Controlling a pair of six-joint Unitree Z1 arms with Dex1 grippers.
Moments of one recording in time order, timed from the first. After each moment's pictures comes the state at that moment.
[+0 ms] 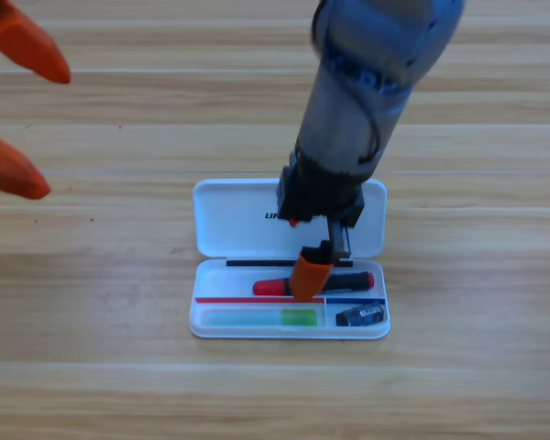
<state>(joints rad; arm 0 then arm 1) -0.63 1.44 -1.56 1.16 -0.24 0.82 0.93 2.24 -2.01 1.11 0.11 -0.70</state>
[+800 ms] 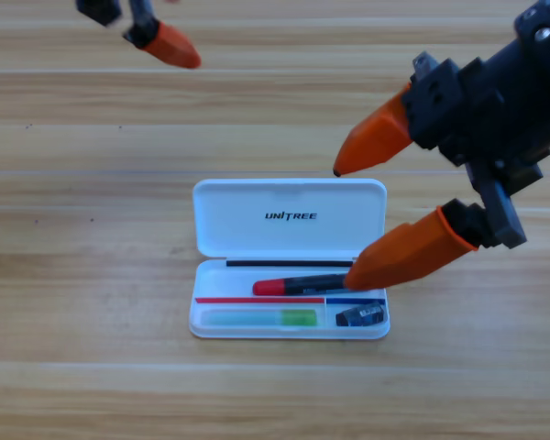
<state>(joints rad) -0.44 1.79 -1.55 0.57 -0.25 0.80 0.94 1.59 -1.43 0.72 0.42 -0.51</state>
